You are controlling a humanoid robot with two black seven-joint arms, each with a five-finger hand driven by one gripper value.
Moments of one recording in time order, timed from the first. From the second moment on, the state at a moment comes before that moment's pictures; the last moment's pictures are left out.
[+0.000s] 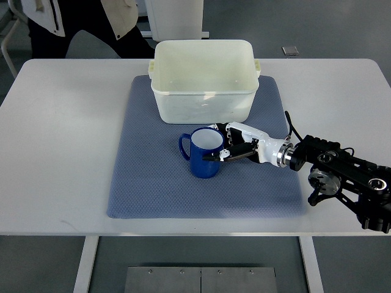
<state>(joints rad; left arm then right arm) -0.02 0.00 -0.59 -0.14 0.30 -0.04 -0.01 0.79 -0.27 0.42 1.03 -0.60 0.29 0.11</state>
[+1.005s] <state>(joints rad) -0.02 0.00 -0.59 -0.14 0.30 -0.04 -0.01 0.79 -0.27 0.42 1.02 -0.60 0.29 0.11</state>
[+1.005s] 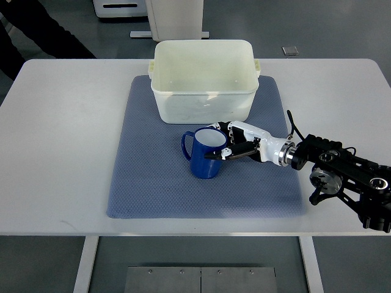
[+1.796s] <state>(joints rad) -0.02 0.00 -0.59 -0.14 0.30 -0.04 -0.01 0.81 -0.31 0.45 1.04 -0.59 0.29 0.11</state>
